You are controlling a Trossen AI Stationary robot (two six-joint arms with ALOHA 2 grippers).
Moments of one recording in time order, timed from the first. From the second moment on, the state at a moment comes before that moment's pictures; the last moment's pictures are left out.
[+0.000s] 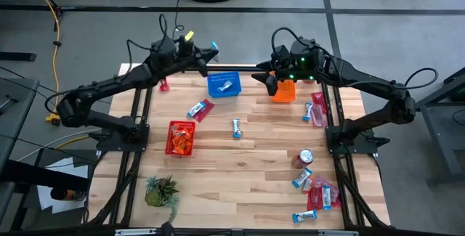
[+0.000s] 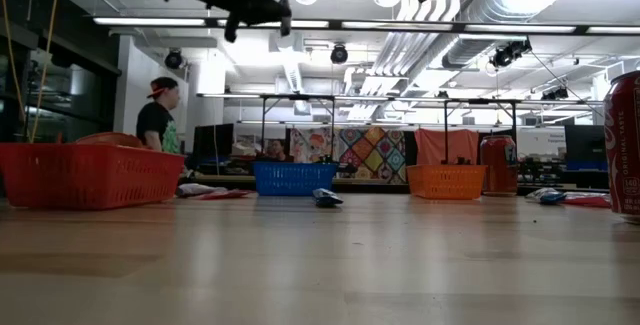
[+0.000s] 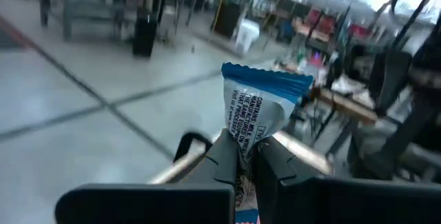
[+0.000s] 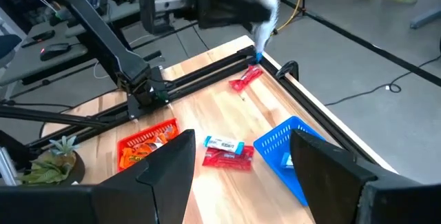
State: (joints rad) left arm 0.60 1.26 0.99 0.20 0.08 -0.30; right arm -0.35 1.31 1.41 -0.48 -0.08 0.21
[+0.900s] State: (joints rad) left arm 0.55 1.87 1.20 -0.18 -0.06 -0.29; right arm -0.35 1.31 1.41 -0.49 -0.08 0.23
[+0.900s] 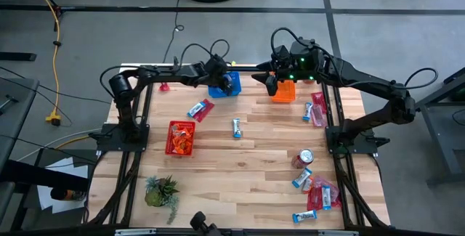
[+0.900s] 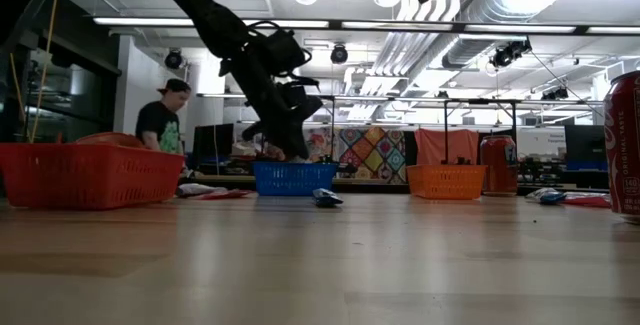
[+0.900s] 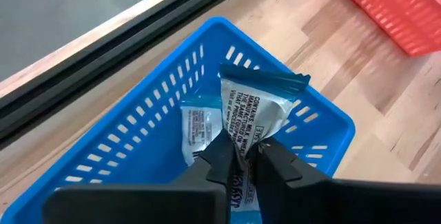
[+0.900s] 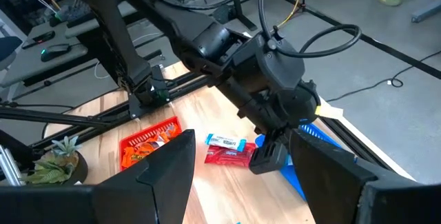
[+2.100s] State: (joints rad) left arm 0.55 1.55 1.02 -0.70 0.12 -0.29; right arm -0.35 1.31 1.41 -0.49 -0.08 0.22
